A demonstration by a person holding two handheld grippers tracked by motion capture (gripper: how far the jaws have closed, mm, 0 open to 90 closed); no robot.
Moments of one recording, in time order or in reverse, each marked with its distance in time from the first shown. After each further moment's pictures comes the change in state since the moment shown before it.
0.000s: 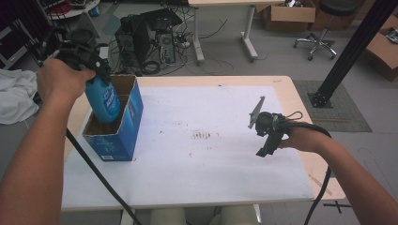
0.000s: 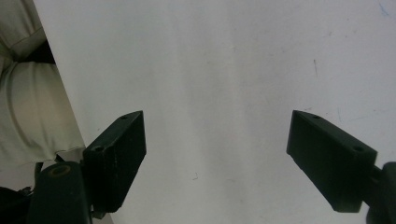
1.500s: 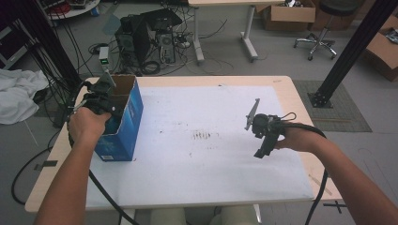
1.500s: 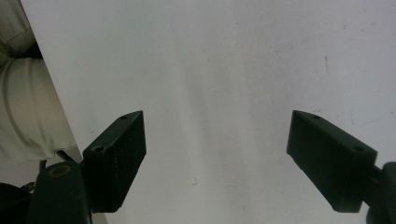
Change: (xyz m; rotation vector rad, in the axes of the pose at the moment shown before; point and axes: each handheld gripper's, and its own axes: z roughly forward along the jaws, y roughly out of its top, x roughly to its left) left arm 0.006 -0.039 0.139 0.101 -0.012 0.000; right arm -0.005 0.005 0.015 0.032 0.021 0.013
